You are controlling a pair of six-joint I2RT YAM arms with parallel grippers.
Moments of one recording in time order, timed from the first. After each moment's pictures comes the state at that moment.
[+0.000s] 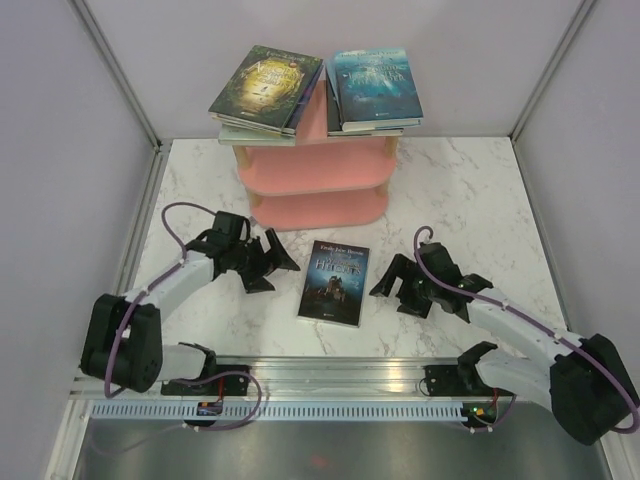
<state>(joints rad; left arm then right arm) -0.26 1.26 0.71 -0.47 0.51 -0.77 0.53 1.02 0.48 -0.39 -0.19 0.99</state>
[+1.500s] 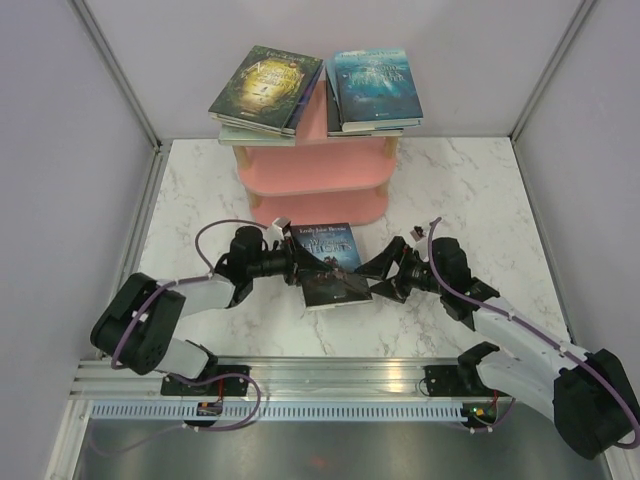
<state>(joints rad) -0.49 1.46 0.46 0.62 0.79 -1.33 0.47 0.99 0.40 0.11 -0.52 1.16</state>
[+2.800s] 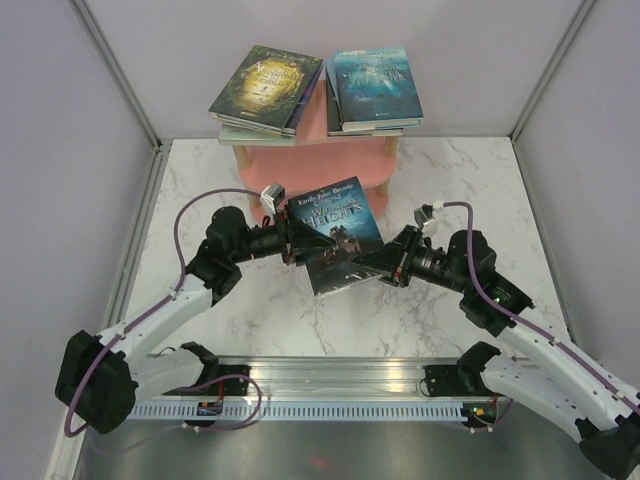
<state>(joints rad) -0.54 1.11 0.67 0.41 0.74 -1.43 0.65 0.78 0.69 -0.06 -0.43 1.38</state>
